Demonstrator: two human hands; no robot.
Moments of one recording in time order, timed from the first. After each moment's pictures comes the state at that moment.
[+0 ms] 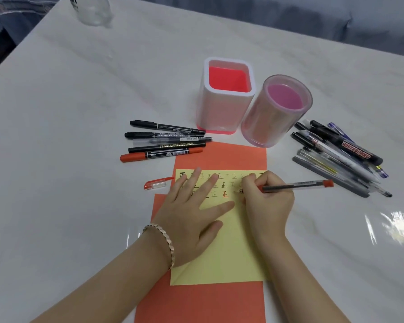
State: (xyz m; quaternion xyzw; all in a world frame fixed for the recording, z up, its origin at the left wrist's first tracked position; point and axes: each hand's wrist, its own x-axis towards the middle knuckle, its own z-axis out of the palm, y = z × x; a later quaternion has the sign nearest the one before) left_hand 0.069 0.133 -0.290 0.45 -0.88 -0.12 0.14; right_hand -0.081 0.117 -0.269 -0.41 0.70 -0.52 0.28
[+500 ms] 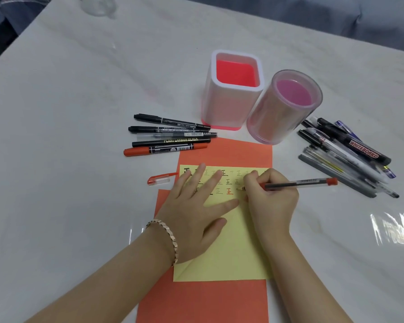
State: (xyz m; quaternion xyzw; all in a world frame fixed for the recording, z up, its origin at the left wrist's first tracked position) left_hand 0.069 0.134 -0.287 0.45 -0.87 -0.13 0.14; right_hand -0.080 0.115 -0.273 -0.44 0.70 -0.51 0.25
